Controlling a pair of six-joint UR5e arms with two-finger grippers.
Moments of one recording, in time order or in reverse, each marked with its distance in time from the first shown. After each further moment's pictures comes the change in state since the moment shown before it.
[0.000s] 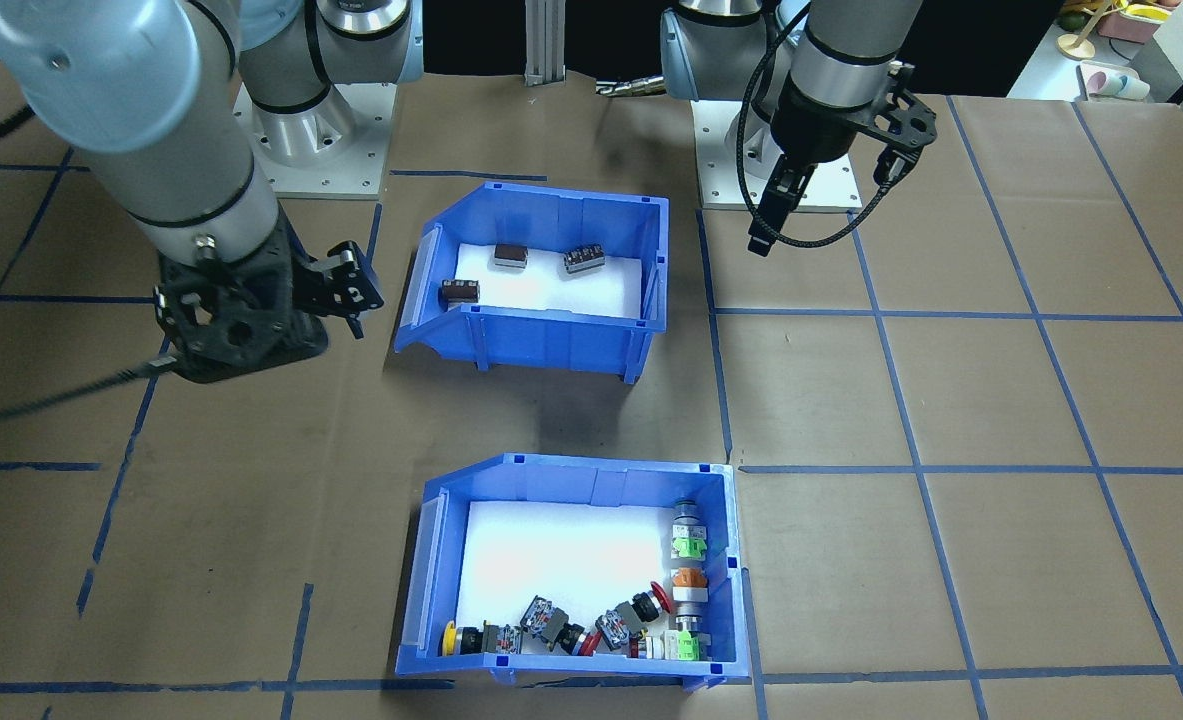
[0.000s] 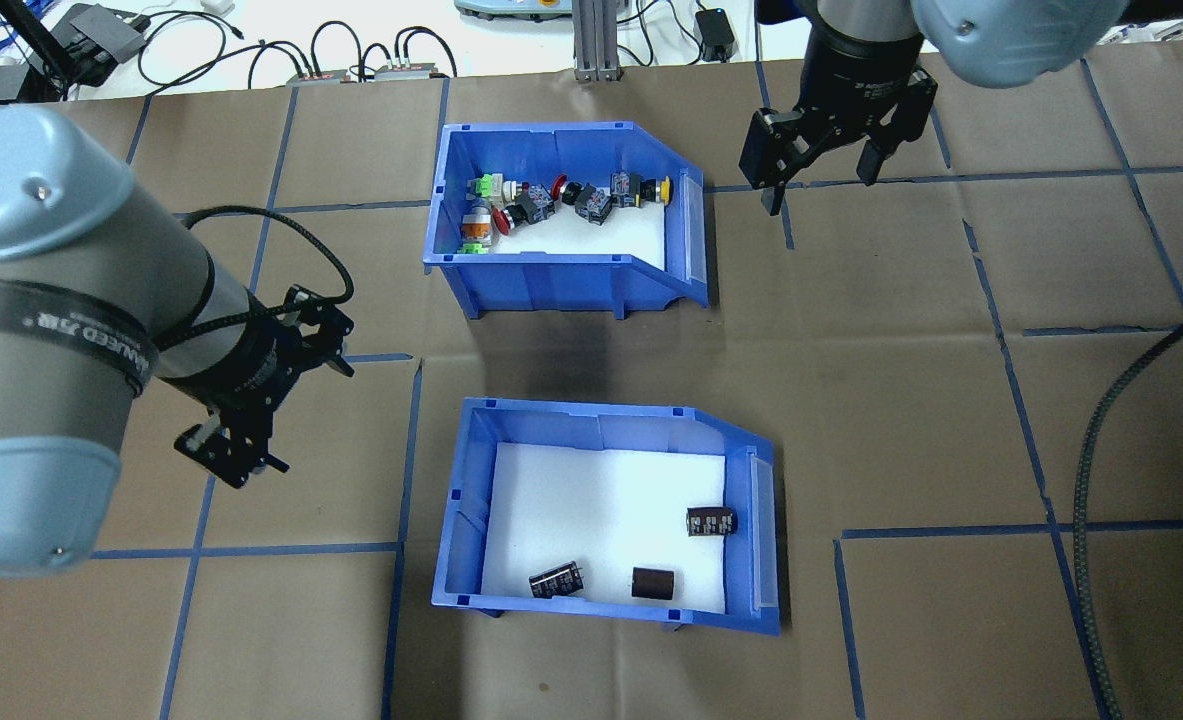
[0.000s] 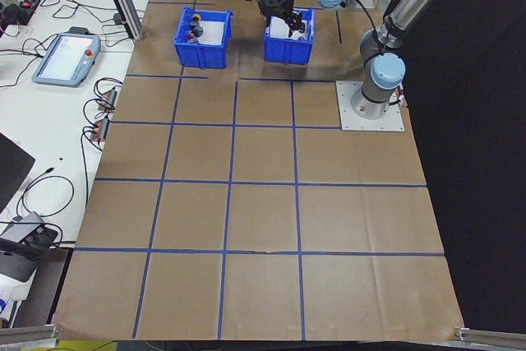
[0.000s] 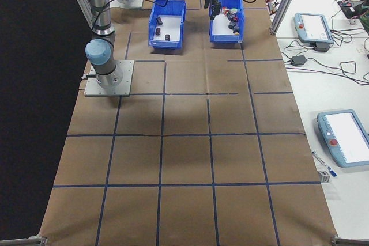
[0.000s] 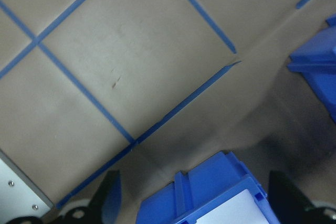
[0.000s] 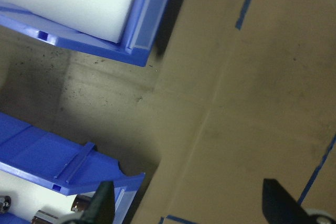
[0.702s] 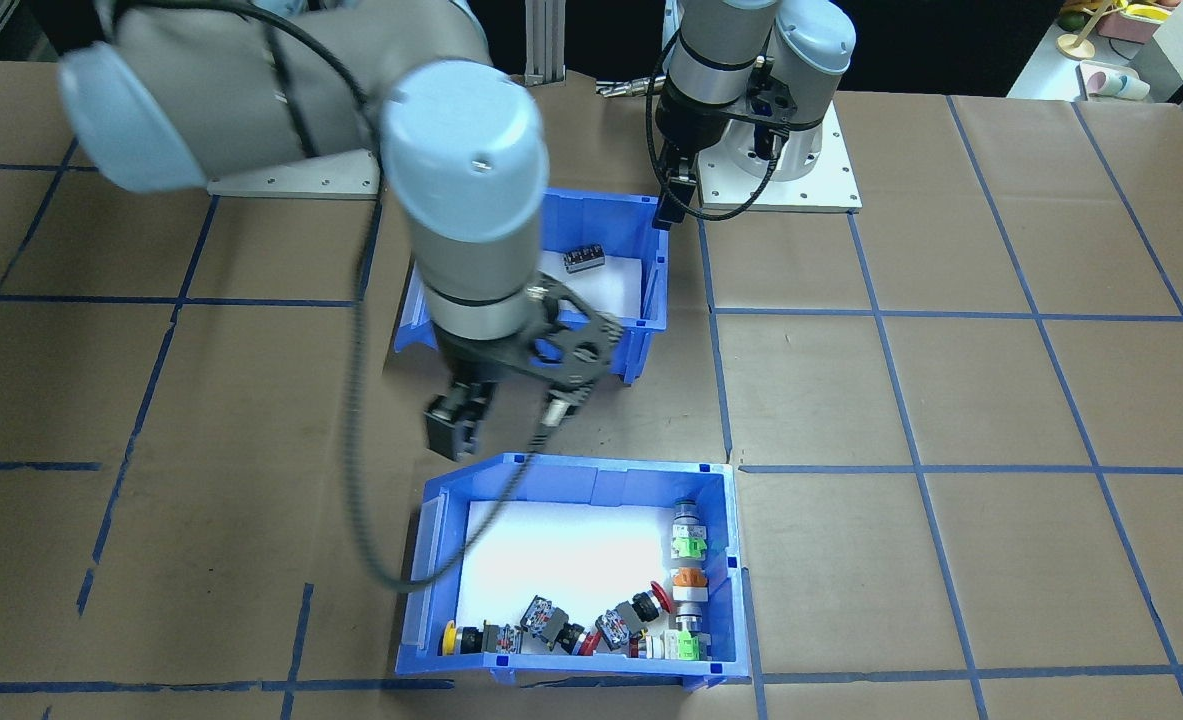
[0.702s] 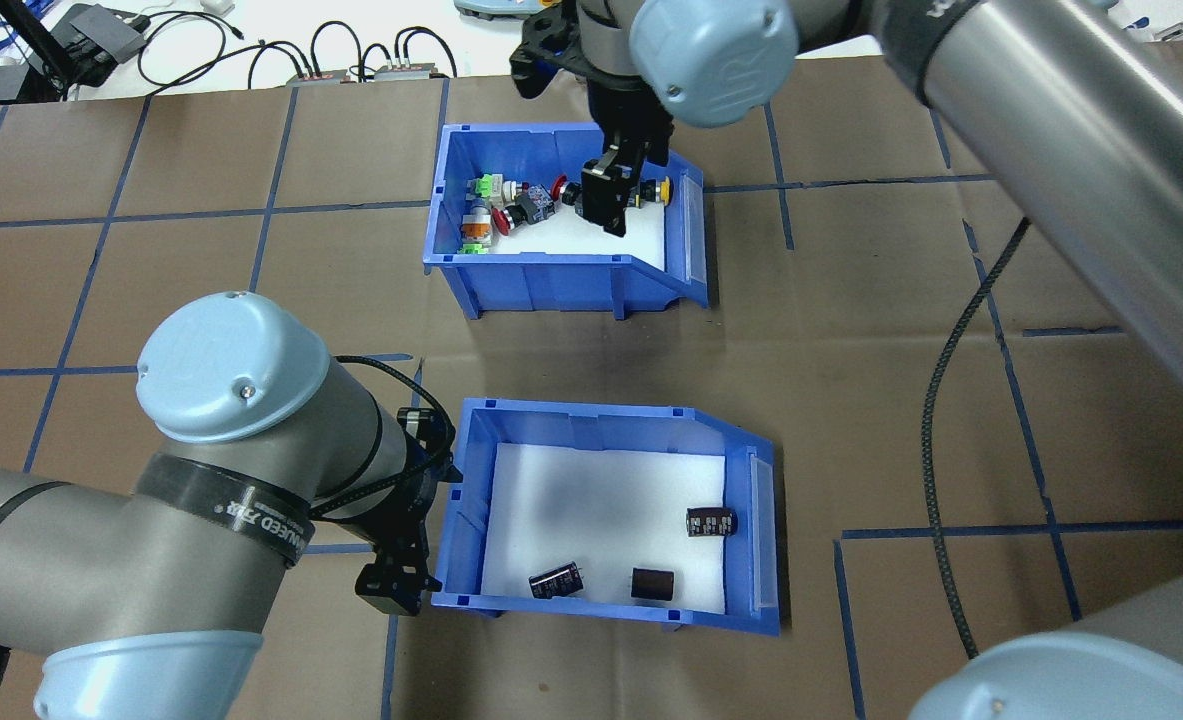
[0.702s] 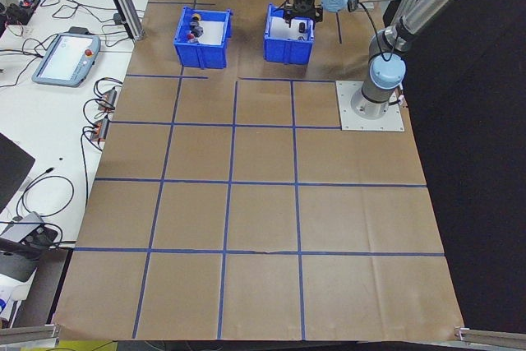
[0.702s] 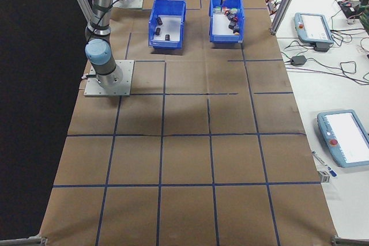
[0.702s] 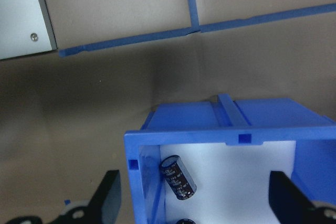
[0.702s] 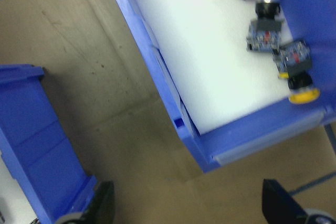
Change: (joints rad) left arm -0.240 0.016 -0.134 0.078 -0.107 -0.556; right arm 0.257 0.210 -0.145 -0.130 -0.013 -0.485
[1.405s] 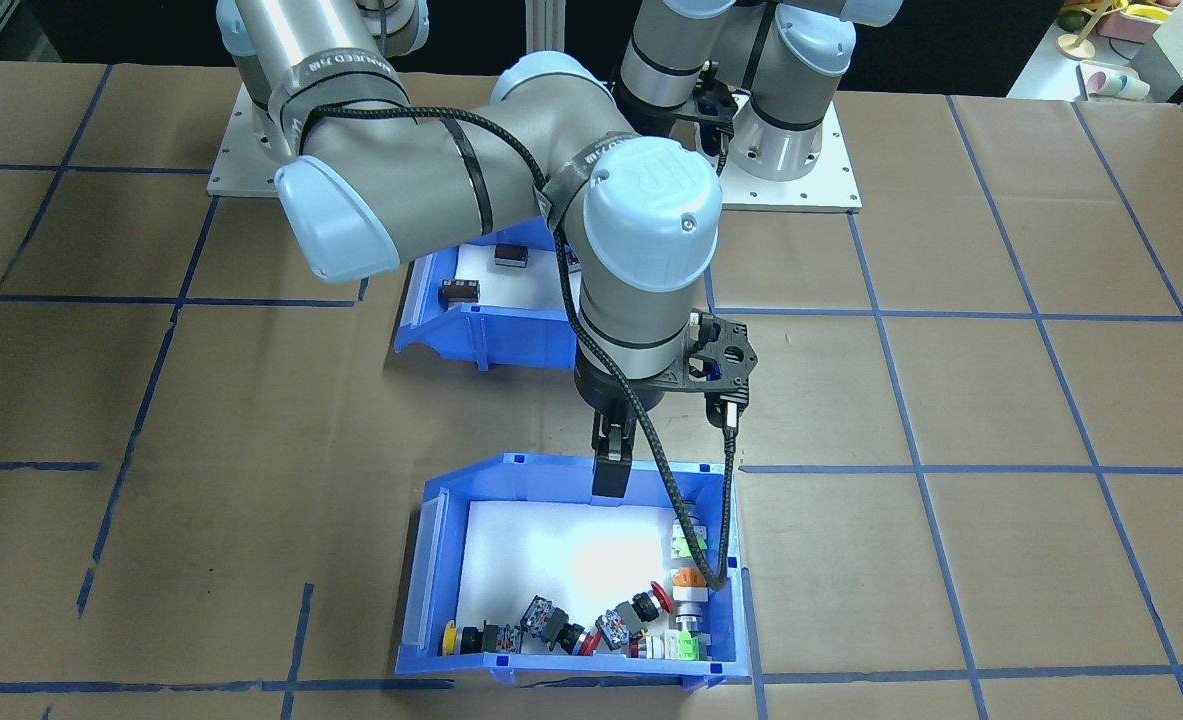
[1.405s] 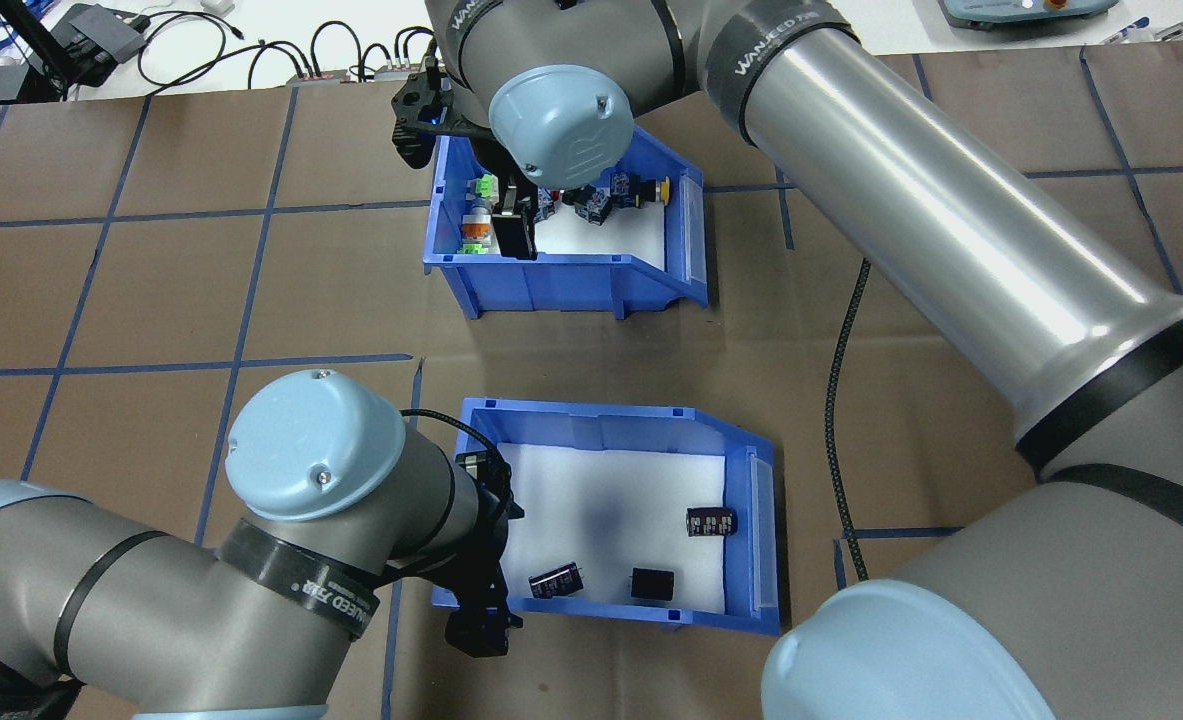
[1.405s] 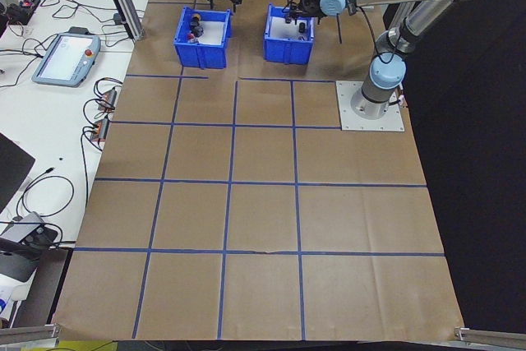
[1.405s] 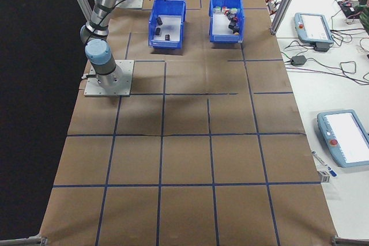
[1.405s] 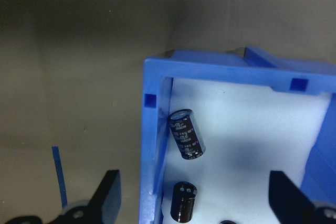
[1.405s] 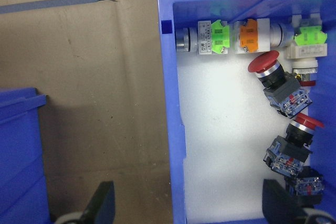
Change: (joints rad) left arm -0.124 -0.027 -0.069 0.138 -0.064 -0.243; right arm 0.100 0.133 -0.098 -0.067 0.001 -0.220
